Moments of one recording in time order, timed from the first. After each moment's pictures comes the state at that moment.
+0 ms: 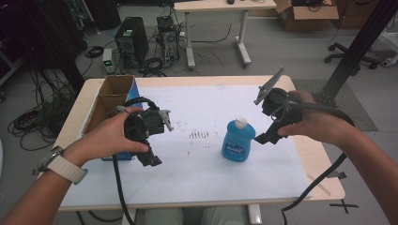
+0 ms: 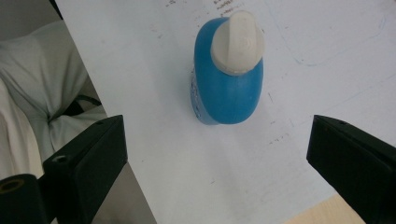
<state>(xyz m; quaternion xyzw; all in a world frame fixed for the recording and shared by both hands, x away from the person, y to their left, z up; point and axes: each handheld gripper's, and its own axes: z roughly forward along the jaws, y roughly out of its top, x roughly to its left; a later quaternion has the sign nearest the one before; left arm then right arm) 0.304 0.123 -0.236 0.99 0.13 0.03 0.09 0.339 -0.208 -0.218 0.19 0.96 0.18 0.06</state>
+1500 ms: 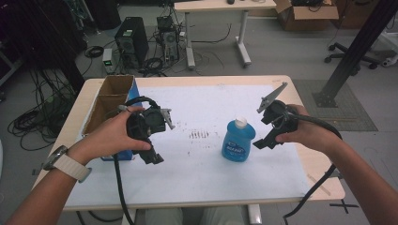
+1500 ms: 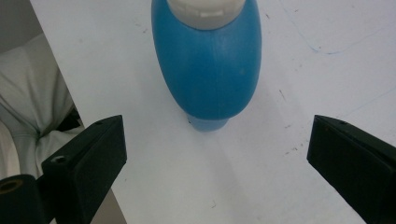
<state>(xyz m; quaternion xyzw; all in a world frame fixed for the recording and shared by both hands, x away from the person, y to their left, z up) 0.311 0.122 -0.242 0.99 0.14 0.03 0.10 0.359 -0.229 -0.283 0.22 0.95 0.22 0.04</state>
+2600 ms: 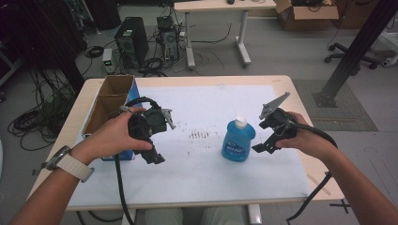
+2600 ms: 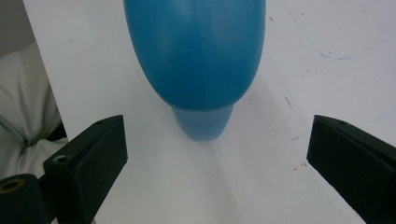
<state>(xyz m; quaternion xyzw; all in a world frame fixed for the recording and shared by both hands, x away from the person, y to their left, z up) 0.314 0.121 -0.247 0.98 0.14 0.02 0.10 0.364 -0.241 -0.317 0.20 0.94 0.27 0.04</state>
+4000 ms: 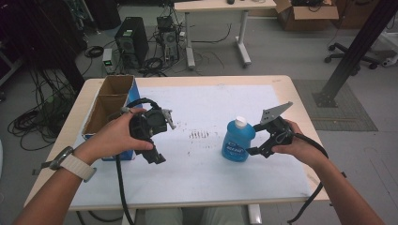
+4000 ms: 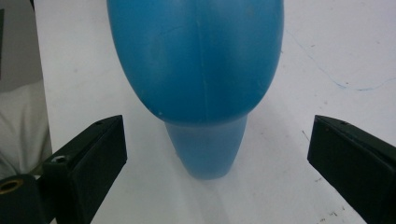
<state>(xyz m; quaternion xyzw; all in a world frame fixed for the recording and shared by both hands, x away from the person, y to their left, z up) 0.318 0.122 -0.255 0.98 0.15 0.02 0.10 0.366 -0.247 -0.353 0.19 0.91 0.36 0.04</state>
